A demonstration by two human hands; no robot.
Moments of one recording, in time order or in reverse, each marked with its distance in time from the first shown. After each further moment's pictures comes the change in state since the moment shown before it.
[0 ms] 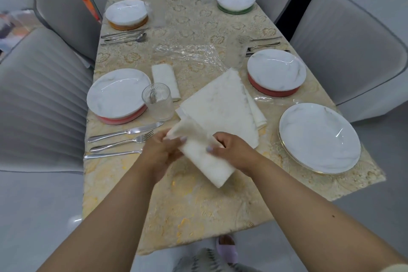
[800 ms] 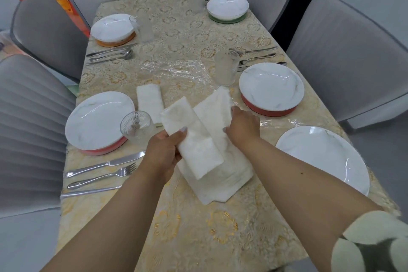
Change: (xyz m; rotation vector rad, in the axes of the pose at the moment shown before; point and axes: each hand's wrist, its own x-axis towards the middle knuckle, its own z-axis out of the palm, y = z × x) left_hand 0.070 0.032 0.073 -0.021 0.076 0.050; right_hand 0.120 -0.005 -0.101 -1.001 0.514 0.165
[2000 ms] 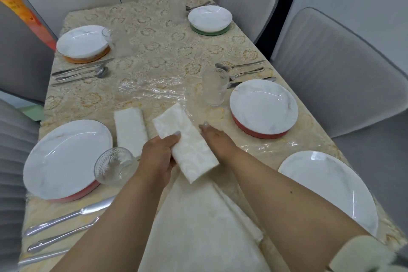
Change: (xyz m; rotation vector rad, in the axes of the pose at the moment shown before) left_hand 0.077 0.030 0.035 -0.076 0.036 -0.070; right_hand 0.043 -0.029 -0.002 0.753 -0.394 0.001
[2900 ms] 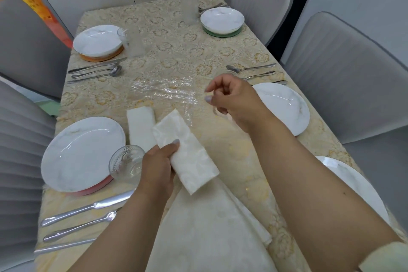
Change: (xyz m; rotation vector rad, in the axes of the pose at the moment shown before) left_hand -0.013 -0.004 -0.028 -0.096 0.032 0.029; right_hand -0.030 -0.097 -0.057 0.501 0.079 -0.453
